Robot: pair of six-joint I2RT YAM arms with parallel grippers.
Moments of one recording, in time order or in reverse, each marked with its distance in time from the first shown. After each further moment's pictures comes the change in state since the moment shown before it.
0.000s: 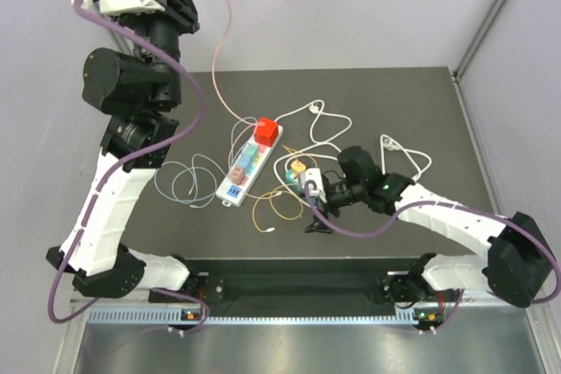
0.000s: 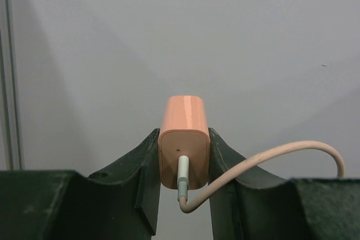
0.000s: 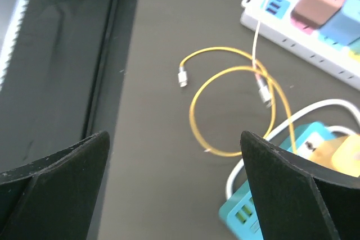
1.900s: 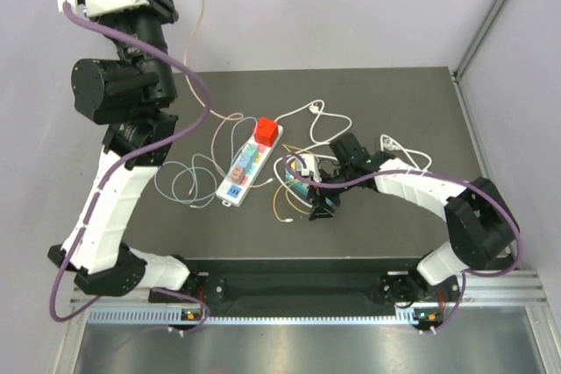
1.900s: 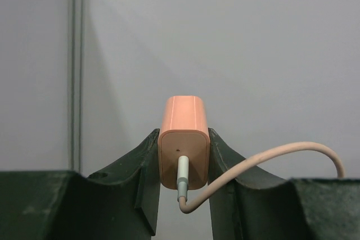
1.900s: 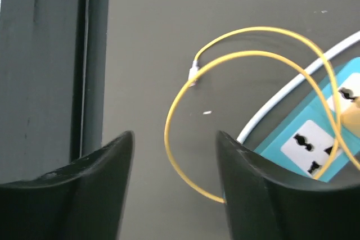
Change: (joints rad) left arm 0.000 -0.029 -0.030 0.130 -0.092 0.179; right arm -0.103 0.296 0.145 -0.165 -0.035 -0.027
